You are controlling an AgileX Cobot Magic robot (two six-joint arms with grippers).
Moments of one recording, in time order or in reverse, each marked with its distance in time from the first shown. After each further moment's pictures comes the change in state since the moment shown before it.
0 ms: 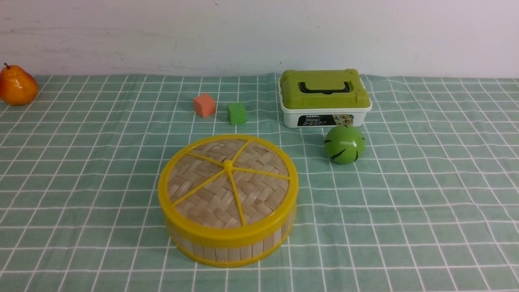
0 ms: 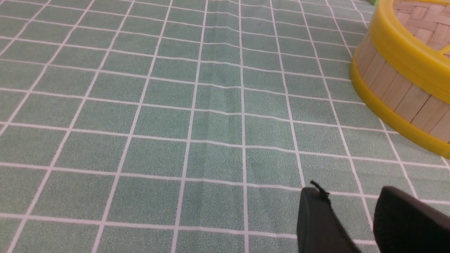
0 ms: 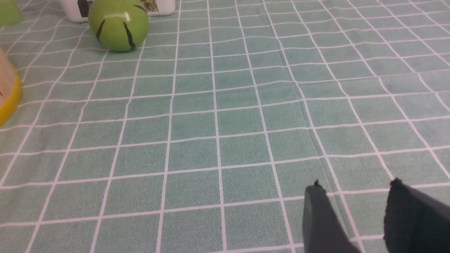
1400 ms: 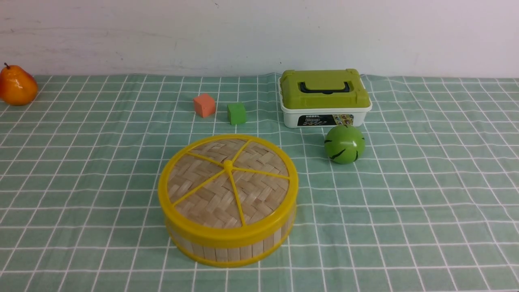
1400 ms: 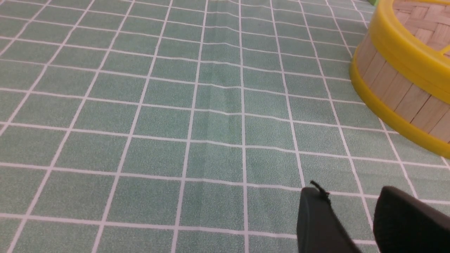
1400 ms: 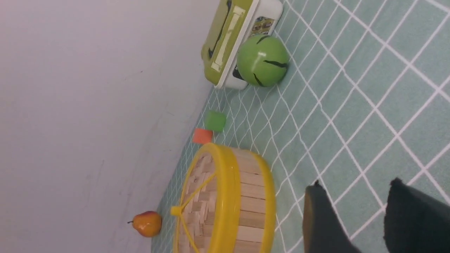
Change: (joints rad) right arm 0.000 0.000 0.008 0.839 -0.034 0.283; left arm 0.000 0.000 0.000 0.000 0.000 0.000
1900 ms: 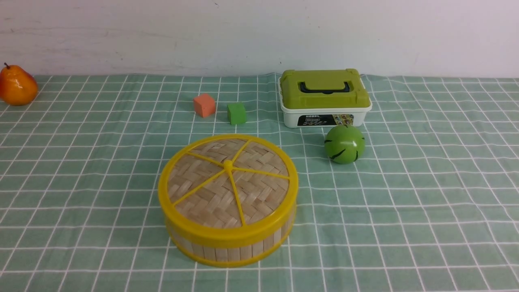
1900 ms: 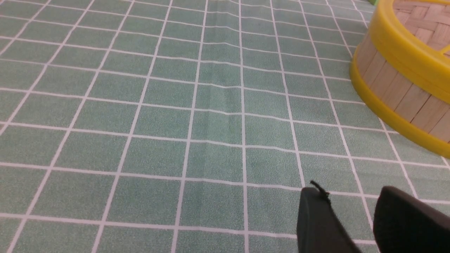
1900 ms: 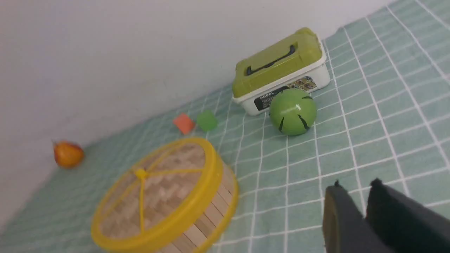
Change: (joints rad) right arm 0.000 0.200 -0.372 -0.130 0.168 -0.626; left arm 0.000 0.000 0.000 0.000 0.000 0.000
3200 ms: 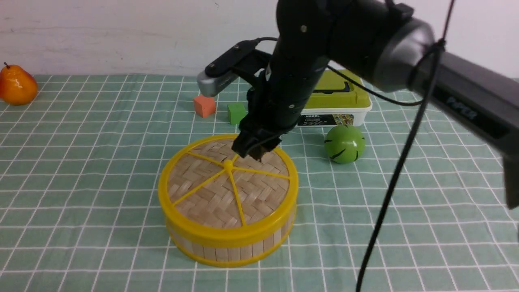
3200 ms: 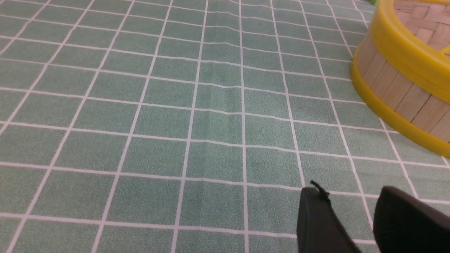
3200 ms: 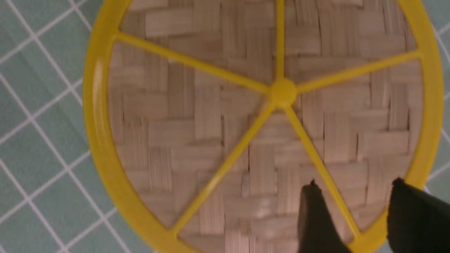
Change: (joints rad) right arm 0.670 1.957 -1.816 -0.554 0.673 -0.089; left arm 0.000 0.000 0.000 0.000 0.000 0.000
